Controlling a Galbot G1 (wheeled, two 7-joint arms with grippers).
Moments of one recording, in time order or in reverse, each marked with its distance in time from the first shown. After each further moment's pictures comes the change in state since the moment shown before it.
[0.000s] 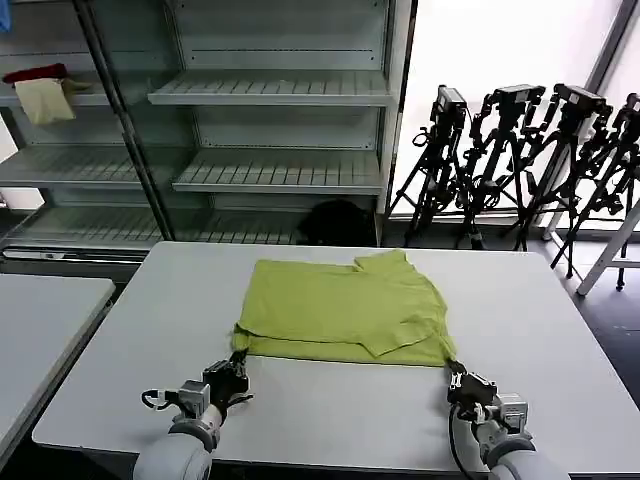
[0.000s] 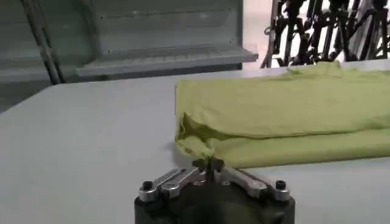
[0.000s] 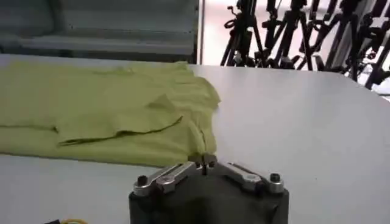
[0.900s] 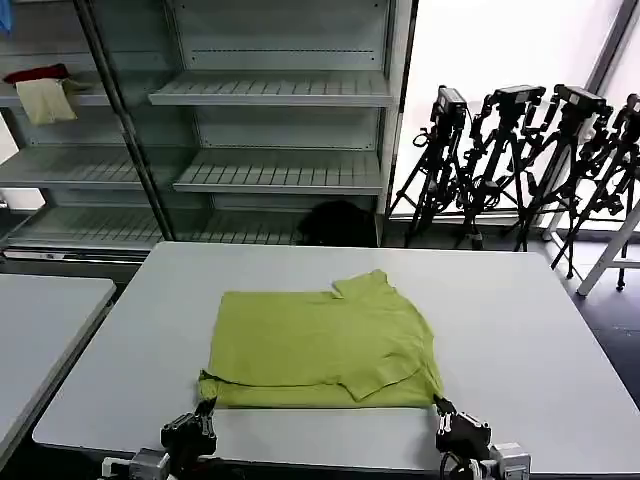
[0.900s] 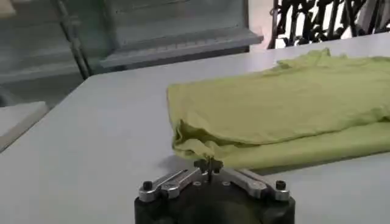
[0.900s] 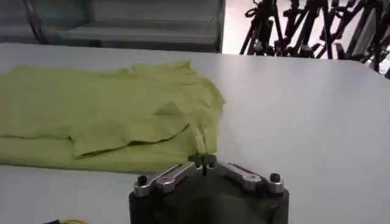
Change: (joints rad) left arm 0.408 0.067 -0.098 -0.324 -0.001 0.007 -0.053; right arm -0.300 0.000 -0.085 0.260 -0.022 -0.009 0.081
